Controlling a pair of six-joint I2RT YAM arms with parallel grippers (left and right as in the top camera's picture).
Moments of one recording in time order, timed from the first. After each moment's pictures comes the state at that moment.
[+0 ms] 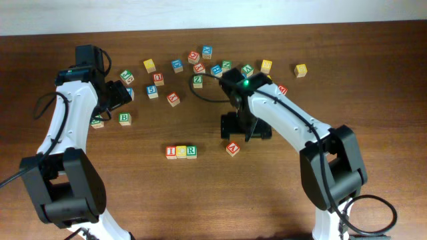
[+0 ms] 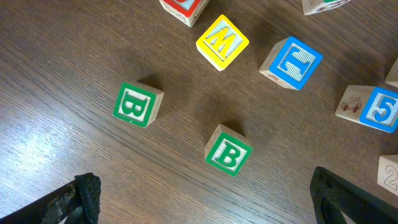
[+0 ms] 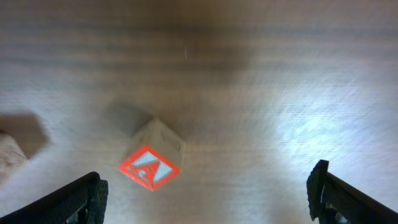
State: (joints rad) left arm 0.11 1.90 1.55 -0.96 -0.16 -0.41; right arm 0.50 2.02 1.56 -1.18 -0.07 0.57
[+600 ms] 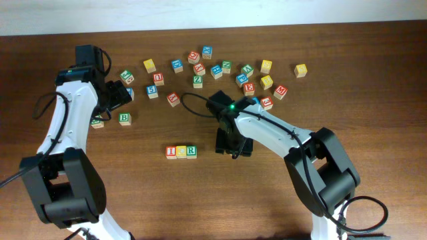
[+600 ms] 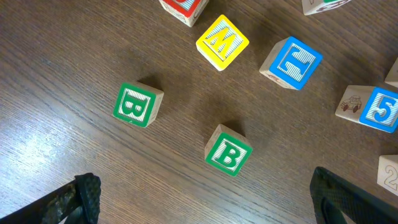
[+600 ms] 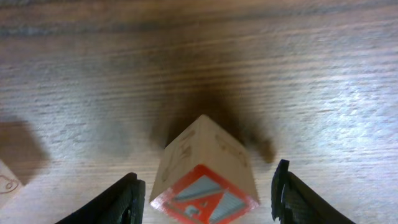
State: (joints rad) left arm 0.11 1.90 1.55 -0.96 -0.16 -0.41; right arm 0.60 2.02 1.39 -0.95 -0.08 0.76
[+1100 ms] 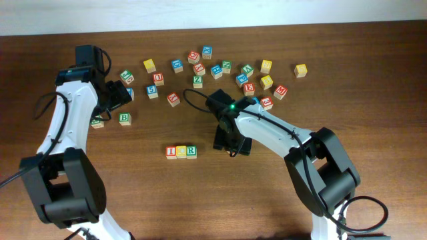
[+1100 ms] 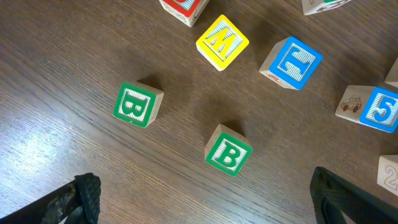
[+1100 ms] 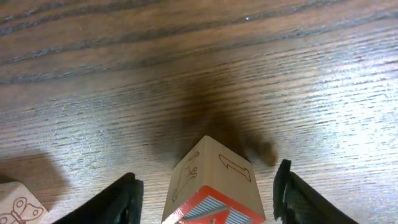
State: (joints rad) left arm 0.11 1.90 1.55 -0.96 -0.16 -0.41; right arm 0.61 2.02 1.39 -0.91 -0.07 0.86
